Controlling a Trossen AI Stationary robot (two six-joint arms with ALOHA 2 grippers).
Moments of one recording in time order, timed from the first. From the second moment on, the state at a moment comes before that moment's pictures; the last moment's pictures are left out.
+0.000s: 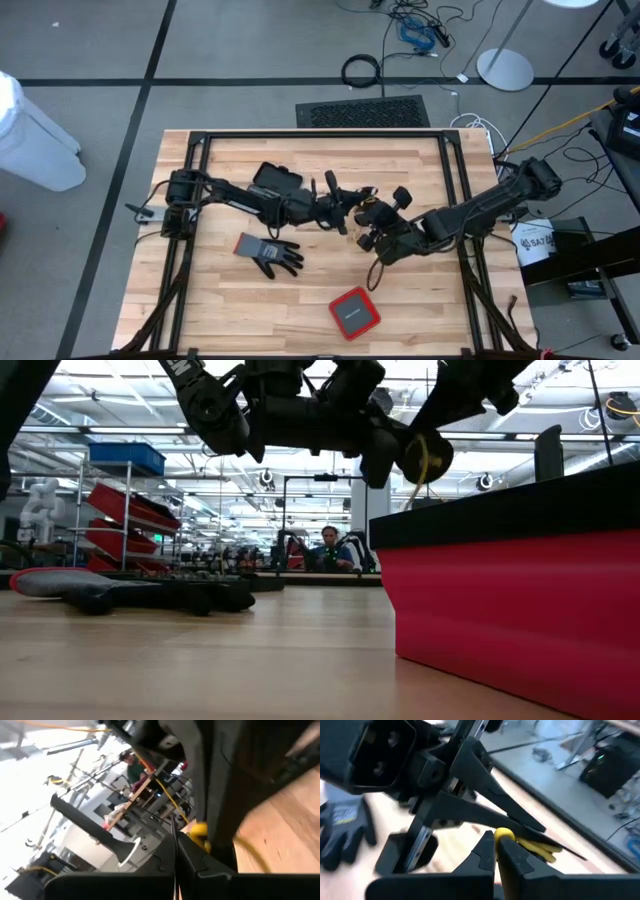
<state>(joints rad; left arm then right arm) 0.00 1.99 1.08 1.00 -0.25 0.89 0.41 1.40 1.02 -0.53 1.01 0.66</state>
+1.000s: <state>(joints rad) -0.01 1.75 1.08 0.61 0.03 0.64 0.43 1.21 1.02 -0.86 0.69 0.53</state>
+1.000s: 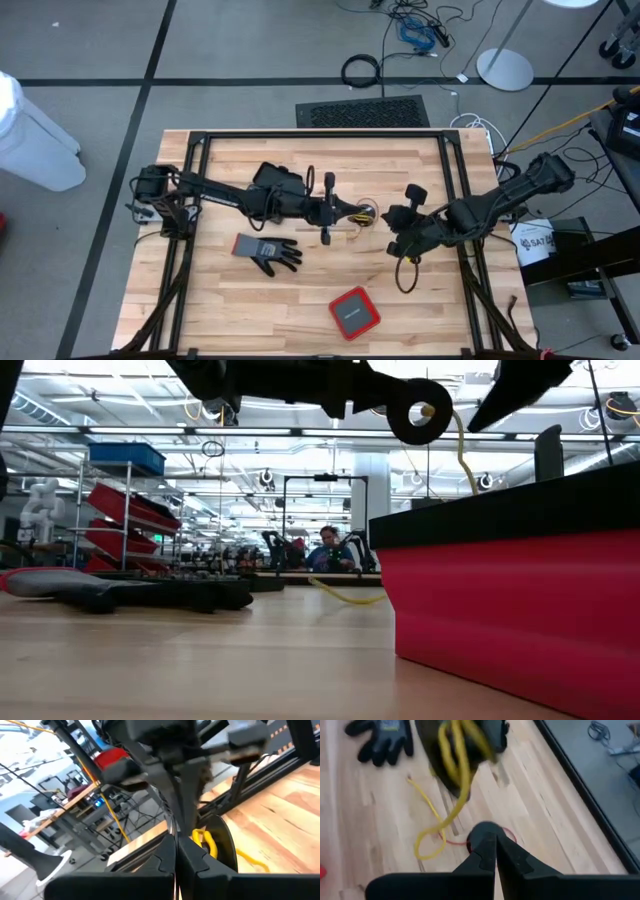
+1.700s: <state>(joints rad) -0.01 1.75 1.08 0.61 0.01 0.64 0.61 1.41 1.02 -0.81 0.76 0.80</state>
